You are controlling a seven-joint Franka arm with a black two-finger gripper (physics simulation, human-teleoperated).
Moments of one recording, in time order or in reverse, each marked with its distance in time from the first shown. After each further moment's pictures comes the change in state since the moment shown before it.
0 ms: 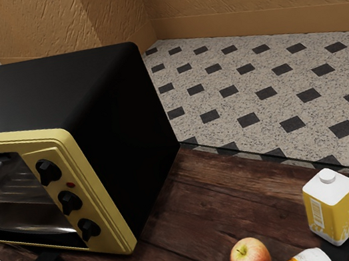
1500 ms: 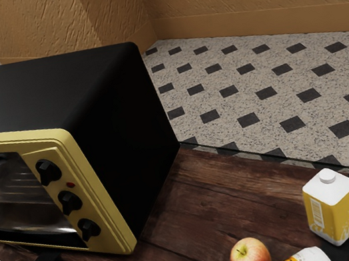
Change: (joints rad) arm -0.042 0.063 0.115 -0.099 0.147 0.201 0.543
